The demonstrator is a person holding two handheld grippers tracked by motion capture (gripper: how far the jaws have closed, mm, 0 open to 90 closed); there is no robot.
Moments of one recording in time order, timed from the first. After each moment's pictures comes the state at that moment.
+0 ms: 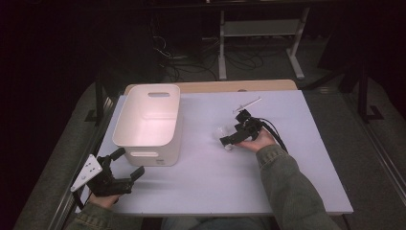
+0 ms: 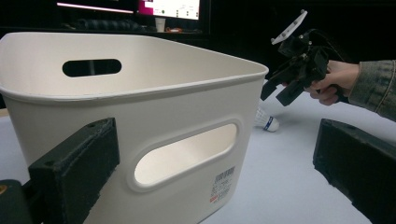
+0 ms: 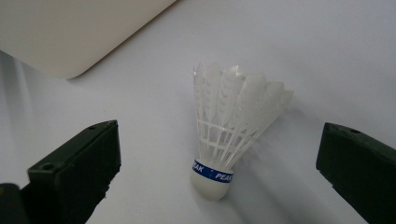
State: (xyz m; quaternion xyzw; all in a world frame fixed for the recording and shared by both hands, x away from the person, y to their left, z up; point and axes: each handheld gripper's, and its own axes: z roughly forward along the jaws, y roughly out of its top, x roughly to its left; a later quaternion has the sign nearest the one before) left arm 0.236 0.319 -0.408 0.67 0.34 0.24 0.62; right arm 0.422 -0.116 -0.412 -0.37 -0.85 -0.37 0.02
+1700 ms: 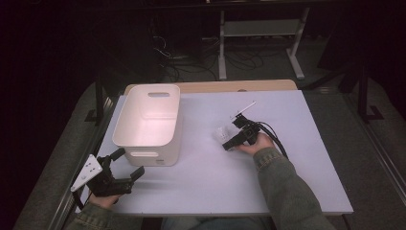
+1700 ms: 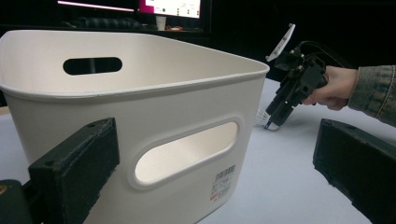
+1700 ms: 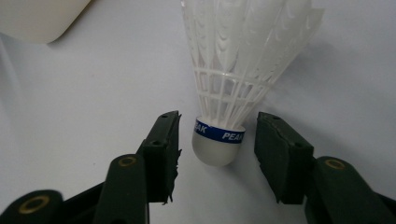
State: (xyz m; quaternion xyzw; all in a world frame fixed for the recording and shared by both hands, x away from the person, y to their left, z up) left arm 0.236 0.319 -0.408 0.67 0.34 0.24 0.61; right arm 0.423 -0.111 -0.430 -0.40 -0.86 -0.30 0.08
